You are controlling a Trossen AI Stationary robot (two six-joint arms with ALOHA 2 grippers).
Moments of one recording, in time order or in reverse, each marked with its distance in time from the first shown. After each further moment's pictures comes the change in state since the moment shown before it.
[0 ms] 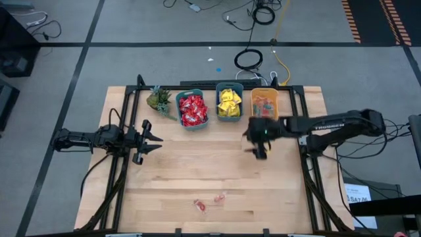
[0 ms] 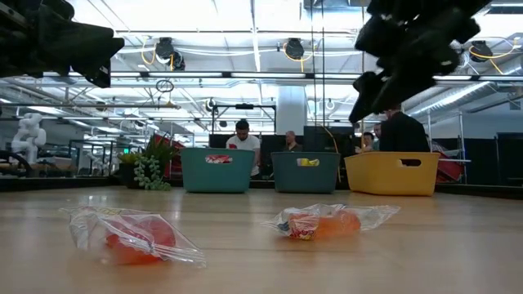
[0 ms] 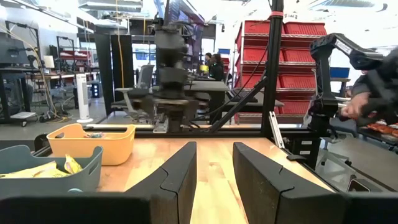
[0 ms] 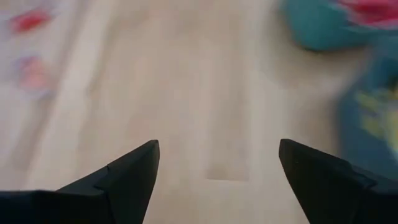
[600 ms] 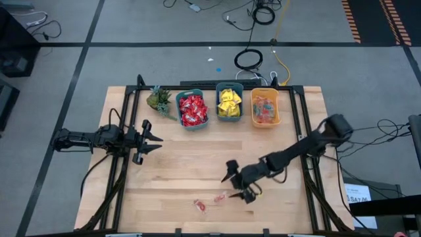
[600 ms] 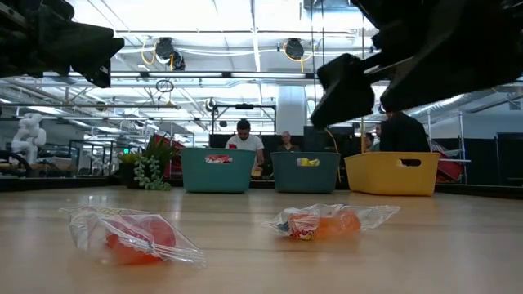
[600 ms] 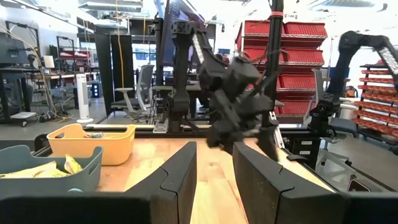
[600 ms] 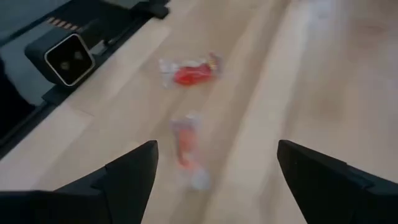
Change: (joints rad) left arm 0.000 0.000 0.000 0.000 0.000 0.000; right arm 0.490 0.498 0.059 0.661 0.065 0.111
